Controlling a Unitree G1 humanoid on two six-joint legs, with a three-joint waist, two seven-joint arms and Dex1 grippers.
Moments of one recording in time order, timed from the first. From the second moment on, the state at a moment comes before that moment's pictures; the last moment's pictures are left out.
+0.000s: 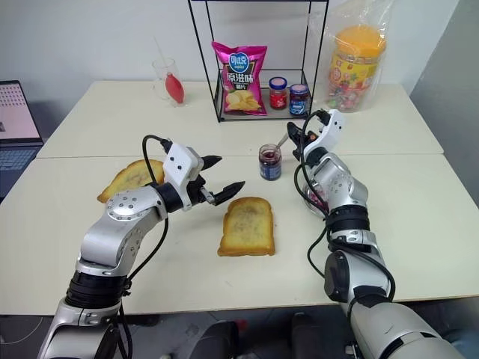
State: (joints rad) left arm -0.48 0.50 -0.05 -0.19 -0.26 0.49 -0.64; right arm -1.01 -0.06 -0.37 0.66 0.54 0.45 0.28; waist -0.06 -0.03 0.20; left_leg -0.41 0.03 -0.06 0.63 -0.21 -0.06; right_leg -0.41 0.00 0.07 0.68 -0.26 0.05
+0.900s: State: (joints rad) left arm -0.50 0.50 -0.05 -0.15 -0.26 0.46 -0.64; right arm -1.02 -0.06 -0.43 0.66 0.64 0.50 0.23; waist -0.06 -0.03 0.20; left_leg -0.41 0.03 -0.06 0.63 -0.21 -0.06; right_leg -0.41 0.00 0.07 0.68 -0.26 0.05
